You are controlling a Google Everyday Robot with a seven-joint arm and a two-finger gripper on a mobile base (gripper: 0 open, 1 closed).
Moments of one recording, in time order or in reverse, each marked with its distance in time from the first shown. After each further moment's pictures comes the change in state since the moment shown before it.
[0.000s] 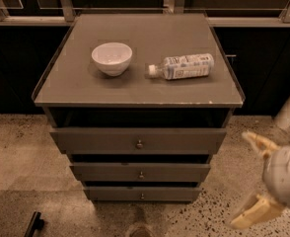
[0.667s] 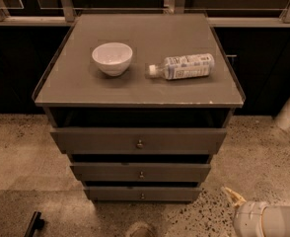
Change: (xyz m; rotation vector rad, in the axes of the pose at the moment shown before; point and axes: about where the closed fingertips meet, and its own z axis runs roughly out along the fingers) arm 0.102 0.081 0.131 -0.142 -0.042 0.248
